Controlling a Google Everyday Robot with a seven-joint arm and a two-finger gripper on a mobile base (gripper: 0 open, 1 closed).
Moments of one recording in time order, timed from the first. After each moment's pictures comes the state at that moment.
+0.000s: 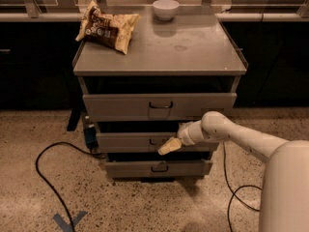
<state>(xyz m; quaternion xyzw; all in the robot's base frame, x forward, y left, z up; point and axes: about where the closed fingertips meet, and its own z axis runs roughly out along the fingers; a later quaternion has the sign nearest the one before) 0.697 -0.079 0.471 -0.44 0.81 0.21 0.33</state>
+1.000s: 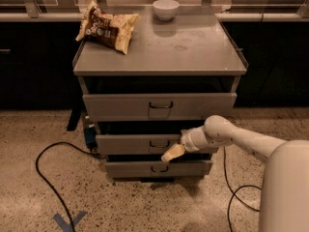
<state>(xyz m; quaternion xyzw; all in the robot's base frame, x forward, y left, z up) 0.669 -0.096 0.448 -0.42 0.83 0.22 0.28</state>
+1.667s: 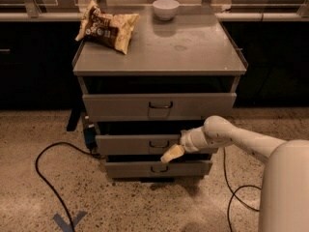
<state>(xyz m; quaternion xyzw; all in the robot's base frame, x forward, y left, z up) 0.666 -0.094 0.448 -0.42 0.84 0.23 0.28</state>
